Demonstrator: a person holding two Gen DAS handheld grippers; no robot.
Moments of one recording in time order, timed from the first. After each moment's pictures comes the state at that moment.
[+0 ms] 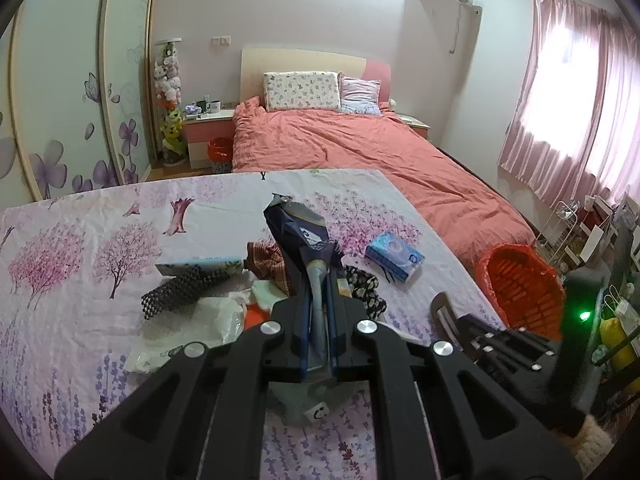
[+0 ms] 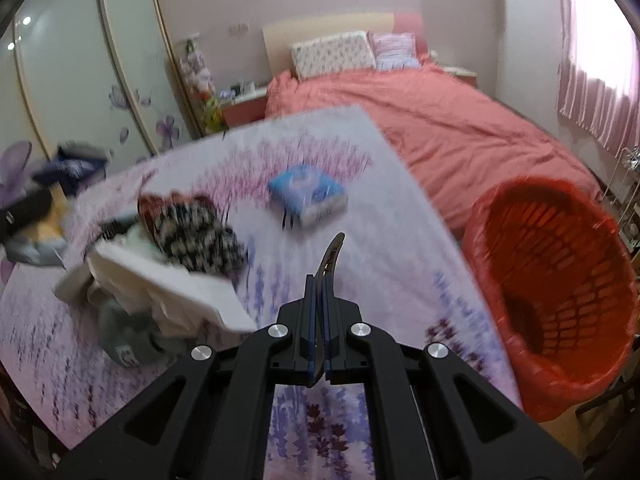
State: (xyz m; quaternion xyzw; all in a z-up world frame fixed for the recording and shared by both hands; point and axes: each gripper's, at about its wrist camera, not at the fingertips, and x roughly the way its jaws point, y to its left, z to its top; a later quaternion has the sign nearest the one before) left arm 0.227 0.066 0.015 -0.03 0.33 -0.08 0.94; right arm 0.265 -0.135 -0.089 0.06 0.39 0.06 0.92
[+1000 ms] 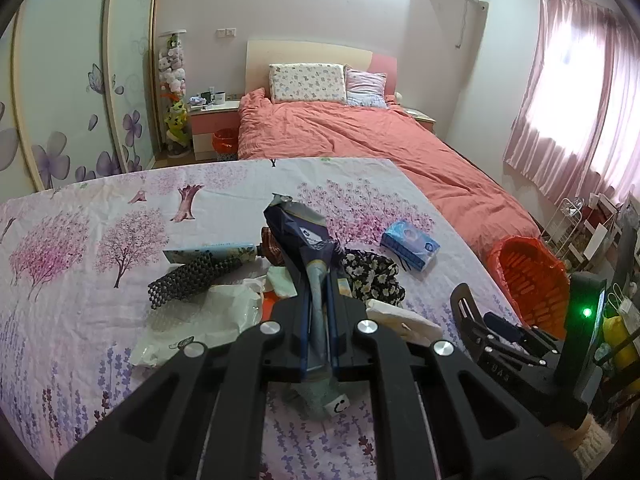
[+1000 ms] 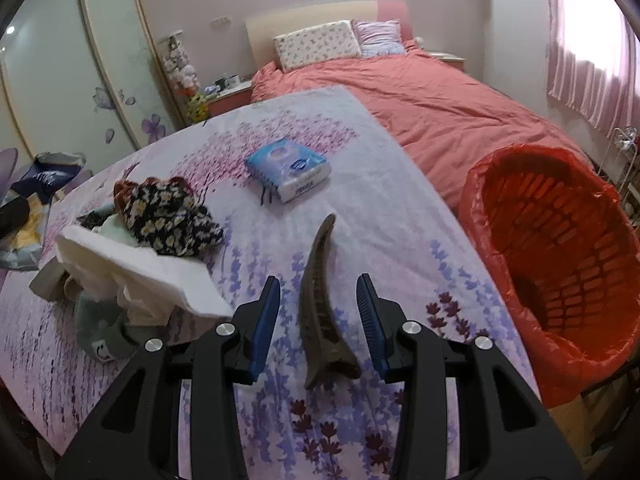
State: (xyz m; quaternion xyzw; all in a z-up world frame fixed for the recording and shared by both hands) left arm 0.234 0.081 0.001 -0.04 0.34 -0.07 0.94; right arm 0.262 -0.140 -0.102 0.07 0.40 0.04 0.91
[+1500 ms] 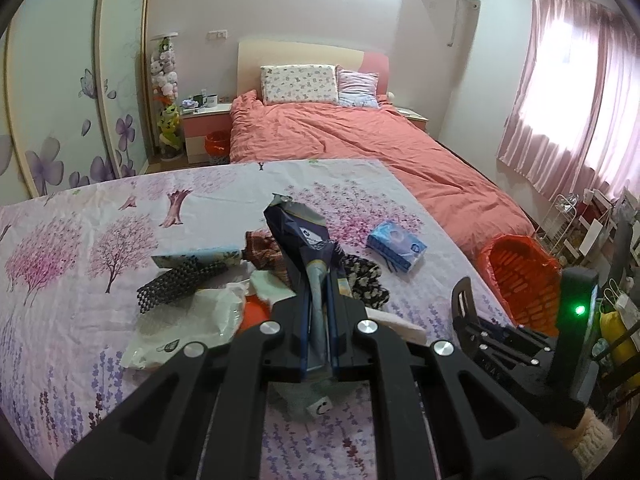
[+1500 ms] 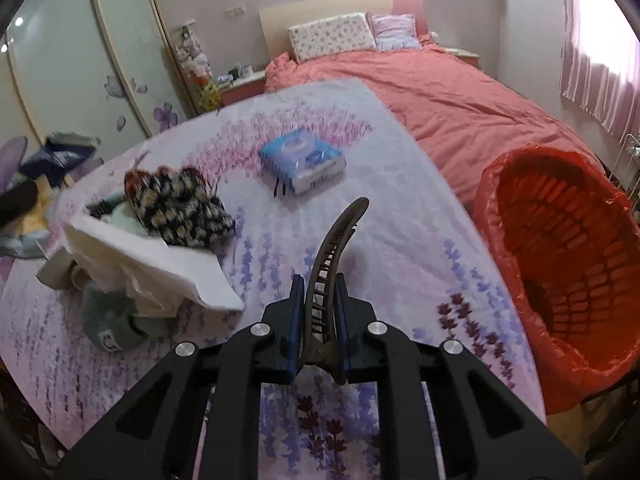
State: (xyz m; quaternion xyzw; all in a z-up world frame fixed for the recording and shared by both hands) left arm 0.232 0.065 0.008 -0.03 0.34 -0.09 0.94; right arm 0.257 -0.149 -0.089 0.08 0.39 0.06 0.91
